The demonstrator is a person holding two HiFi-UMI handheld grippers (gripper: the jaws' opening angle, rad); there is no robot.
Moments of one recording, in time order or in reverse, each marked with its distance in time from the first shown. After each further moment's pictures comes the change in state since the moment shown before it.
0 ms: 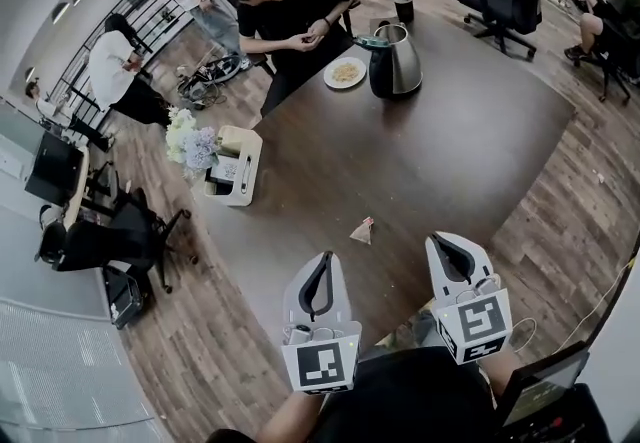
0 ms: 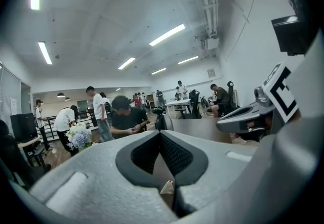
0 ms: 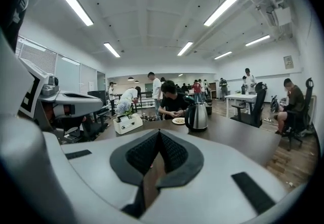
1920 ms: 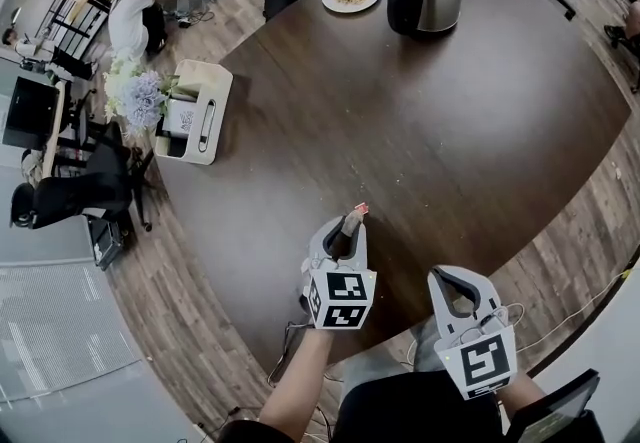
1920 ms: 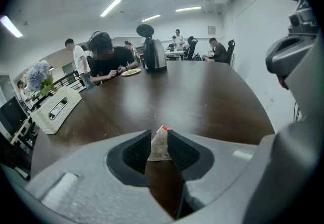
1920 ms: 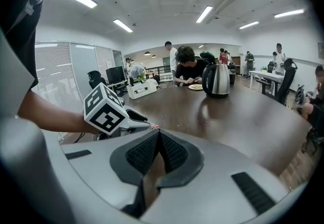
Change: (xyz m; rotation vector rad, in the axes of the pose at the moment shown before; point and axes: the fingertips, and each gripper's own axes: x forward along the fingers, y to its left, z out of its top) left arm 0.157 -0.036 -0.259 0.018 0.578 -0.133; right arm 0.062 -0.011 -0.129 -0.048 0.321 0.258
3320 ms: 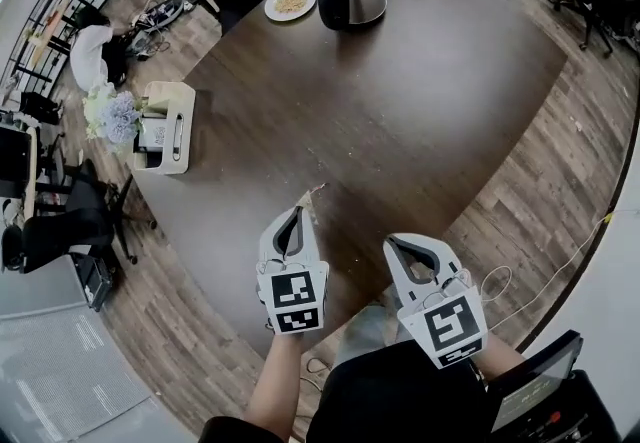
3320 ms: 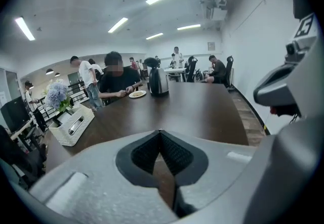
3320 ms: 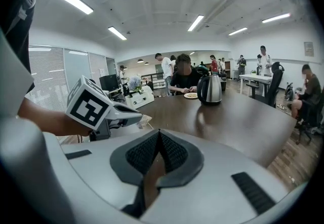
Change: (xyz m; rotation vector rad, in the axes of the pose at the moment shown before) left arm -0.095 0.016 0.050 -0.027 -0.192 0.032; right arm -0.035 0.034 0.031 0.068 -0.080 -0.088
